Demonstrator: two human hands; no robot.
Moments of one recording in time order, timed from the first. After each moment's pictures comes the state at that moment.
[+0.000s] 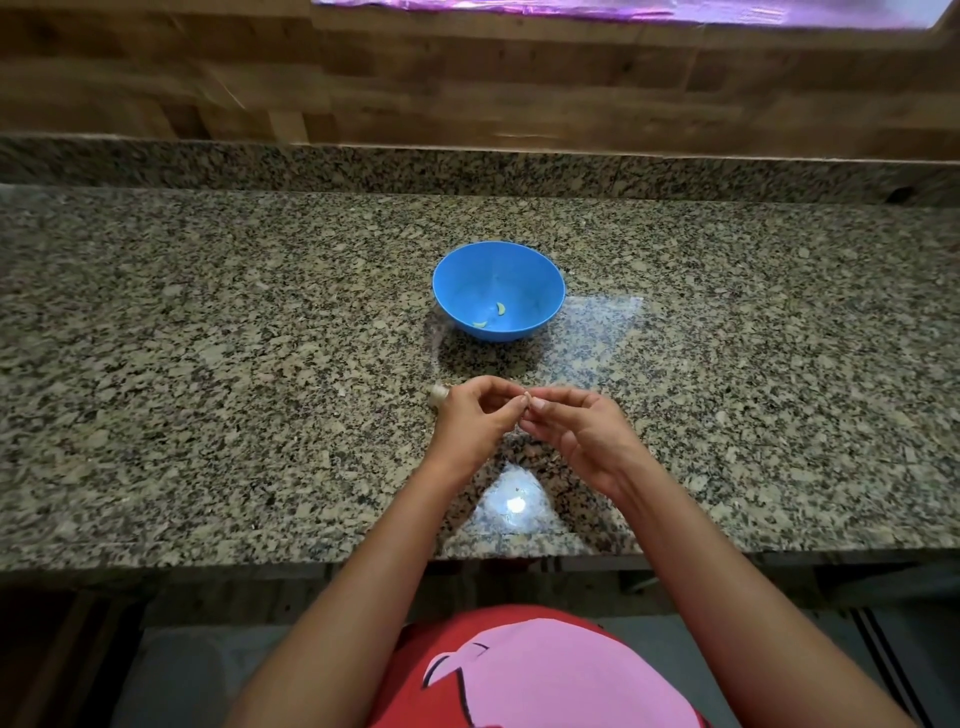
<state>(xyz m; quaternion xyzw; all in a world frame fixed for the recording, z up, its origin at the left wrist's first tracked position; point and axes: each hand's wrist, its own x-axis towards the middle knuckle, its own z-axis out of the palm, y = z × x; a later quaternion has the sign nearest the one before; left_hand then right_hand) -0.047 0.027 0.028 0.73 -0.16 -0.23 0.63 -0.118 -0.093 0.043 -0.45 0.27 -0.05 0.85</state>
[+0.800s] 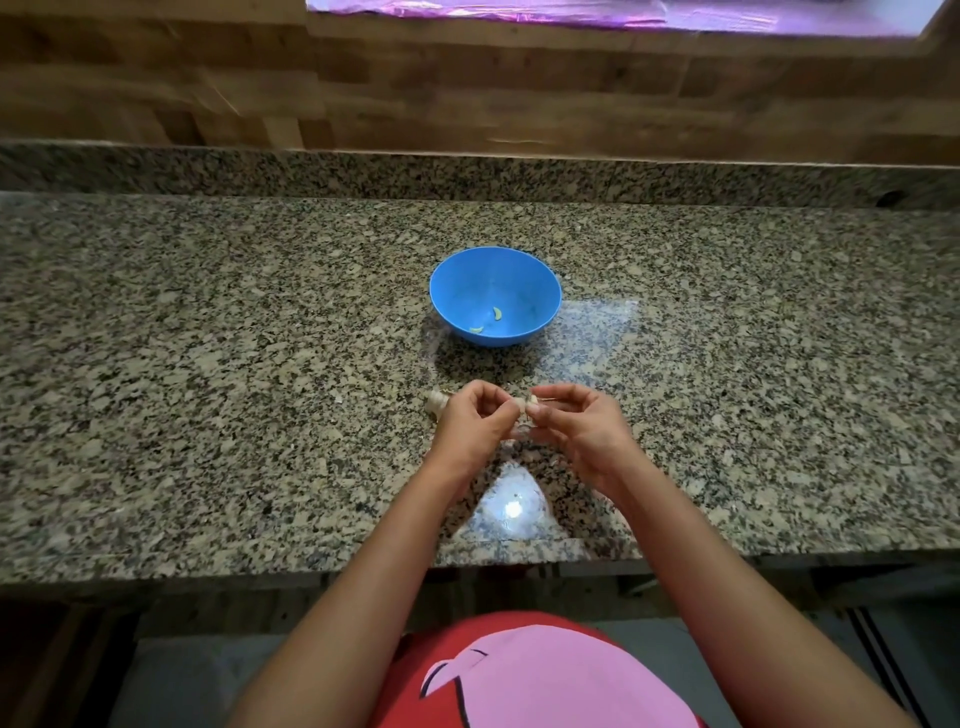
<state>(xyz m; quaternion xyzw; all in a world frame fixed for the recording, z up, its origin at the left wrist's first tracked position) -0.047 0.023 0.030 0.70 -0.11 -0.27 0.65 -0.116 -0.097 0.040 -0.55 0.29 -0.08 0.78</state>
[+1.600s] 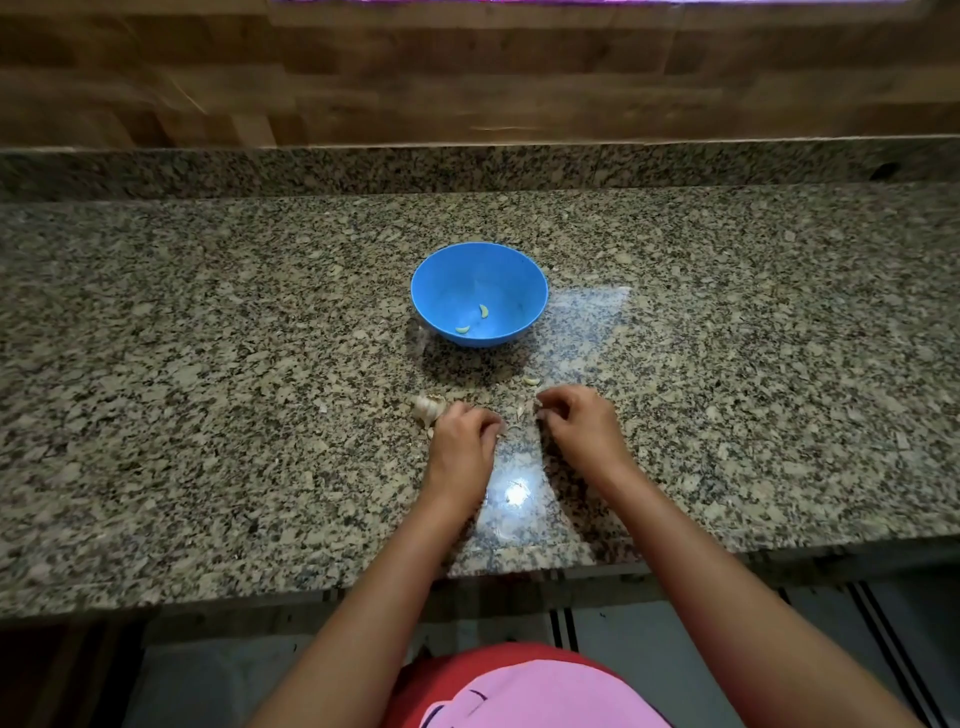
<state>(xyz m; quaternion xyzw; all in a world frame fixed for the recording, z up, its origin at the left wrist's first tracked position) -0.051 0.020 0.006 0.89 -0.25 -0.10 0.37 -0.109 -0.117 0.010 -0.87 0.27 -0.10 0.39</state>
